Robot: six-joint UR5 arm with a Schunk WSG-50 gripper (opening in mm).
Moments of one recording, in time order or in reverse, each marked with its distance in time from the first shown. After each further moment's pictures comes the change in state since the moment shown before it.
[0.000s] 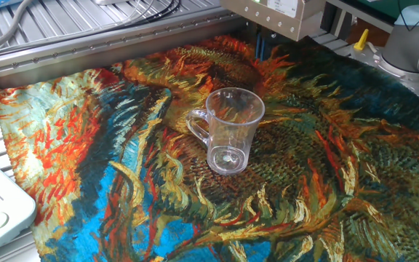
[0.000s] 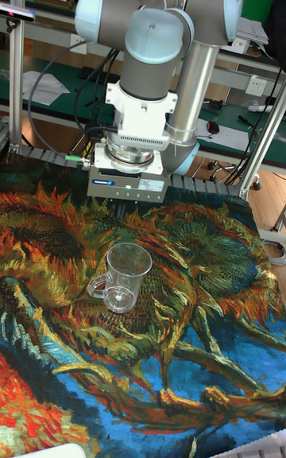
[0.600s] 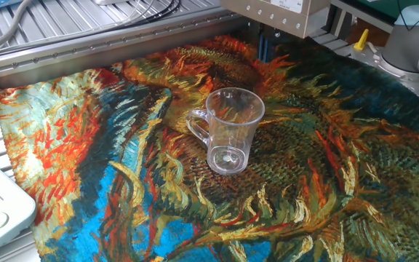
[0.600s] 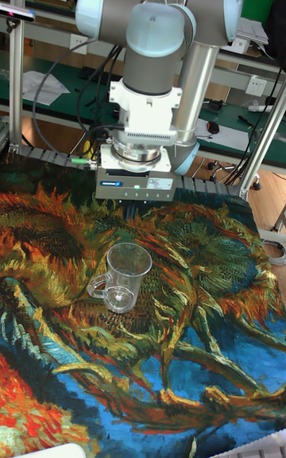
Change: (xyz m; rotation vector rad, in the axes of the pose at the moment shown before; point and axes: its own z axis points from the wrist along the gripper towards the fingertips) arm -0.007 0.016 -0.006 -0.051 -0.017 -0.043
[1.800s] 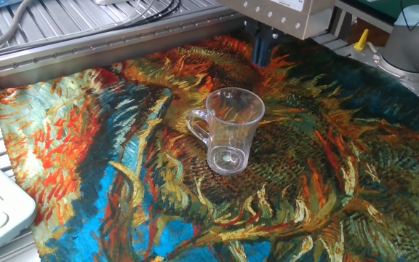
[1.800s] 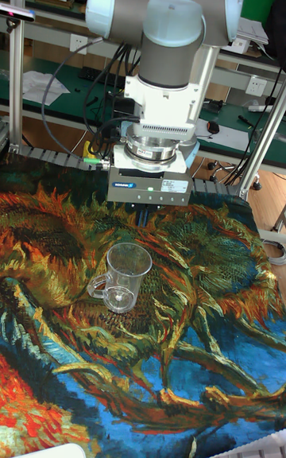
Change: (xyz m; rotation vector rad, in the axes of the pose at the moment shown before) arm -0.039 0.028 -0.019 -0.029 -0.100 0.037
